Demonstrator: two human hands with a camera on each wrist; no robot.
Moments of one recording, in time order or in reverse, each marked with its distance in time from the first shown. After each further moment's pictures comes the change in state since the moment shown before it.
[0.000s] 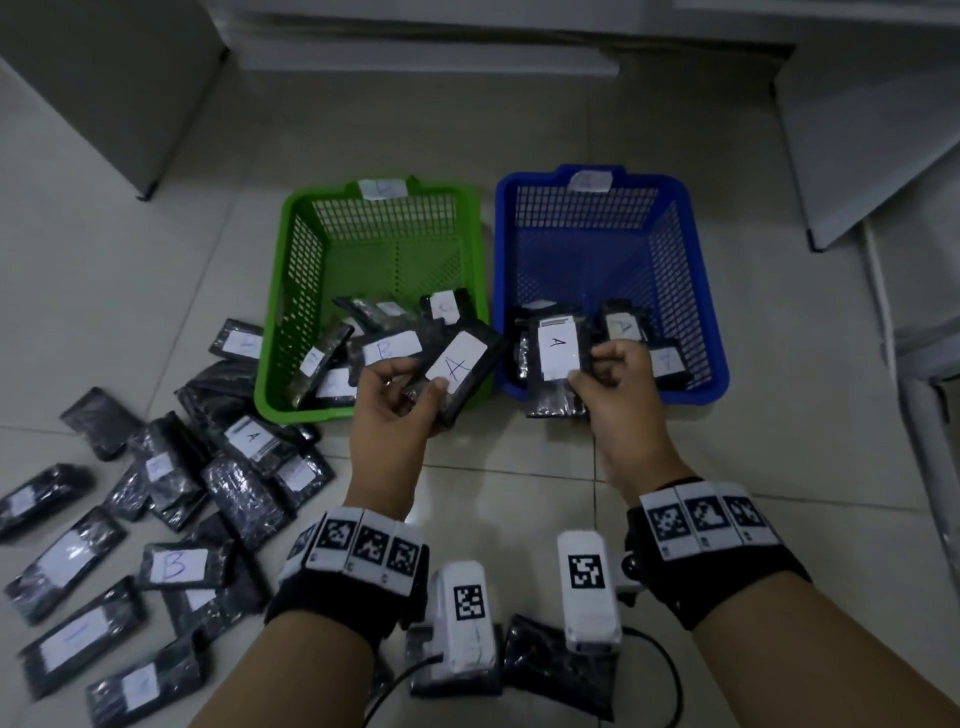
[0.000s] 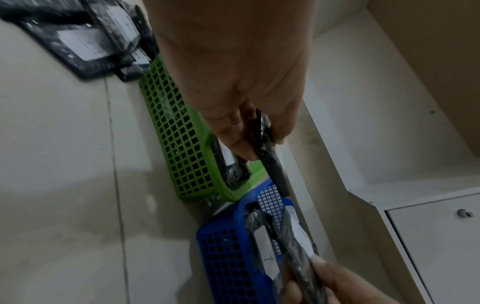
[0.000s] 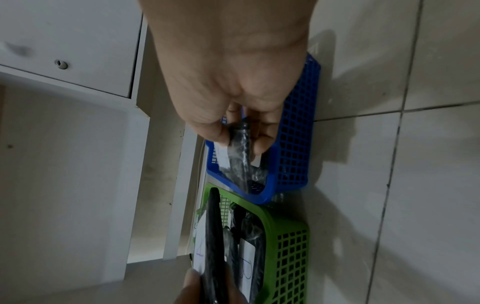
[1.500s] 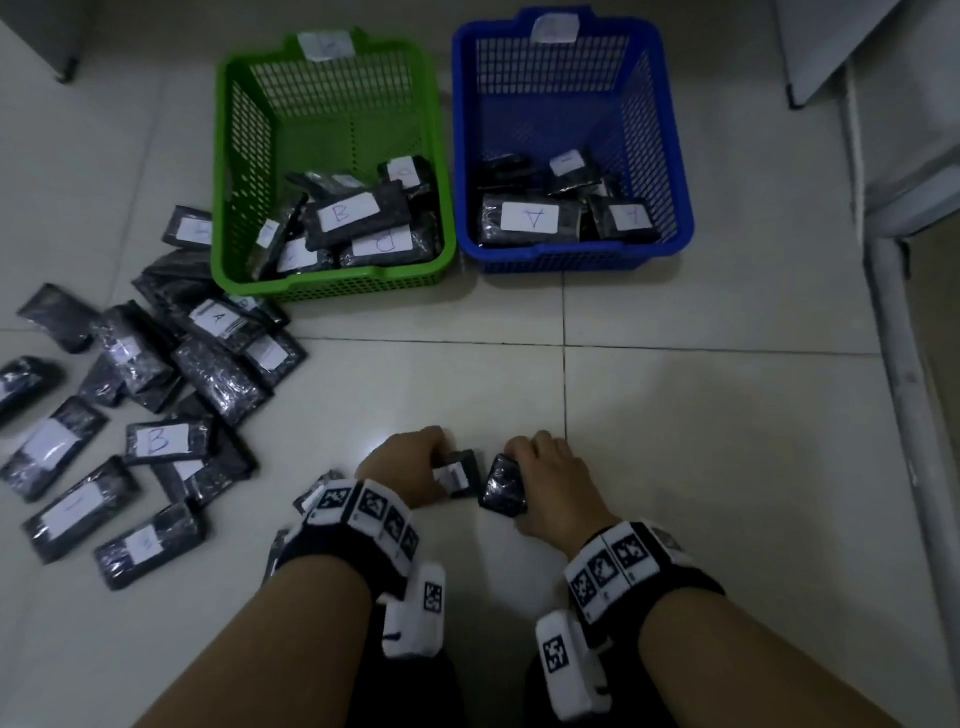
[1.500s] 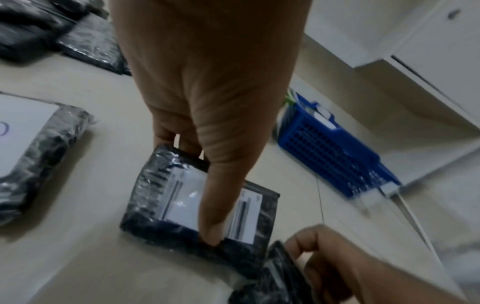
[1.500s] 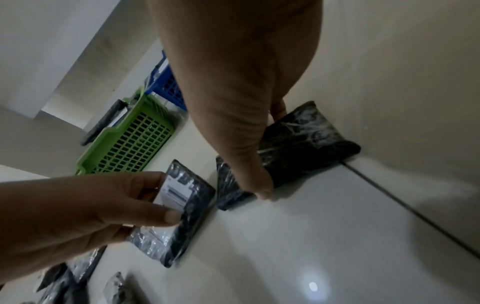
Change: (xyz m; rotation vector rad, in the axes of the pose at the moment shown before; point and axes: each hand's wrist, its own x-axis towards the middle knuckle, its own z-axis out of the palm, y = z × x) left_hand -0.096 -0.100 -0.051 1.346 -0.799 -0.141; right_hand -0.161 0.139 -0.042 -1.187 -0.728 -0.102
